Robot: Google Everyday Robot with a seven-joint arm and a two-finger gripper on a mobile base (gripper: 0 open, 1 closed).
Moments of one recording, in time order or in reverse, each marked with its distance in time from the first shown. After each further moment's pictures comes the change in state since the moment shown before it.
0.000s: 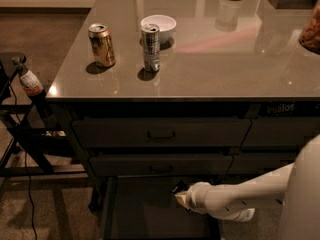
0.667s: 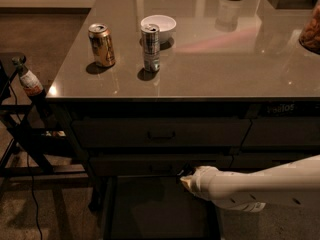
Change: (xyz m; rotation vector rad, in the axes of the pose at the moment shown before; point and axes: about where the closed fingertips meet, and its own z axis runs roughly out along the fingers) arm -0.058 -0.023 -0.074 0.117 -0.037 -0.051
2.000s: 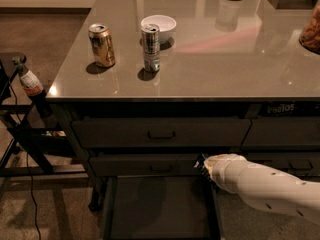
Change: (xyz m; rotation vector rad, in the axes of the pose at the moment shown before) arm -0.032 -0.051 -0.098 0.118 -0.069 -0.015
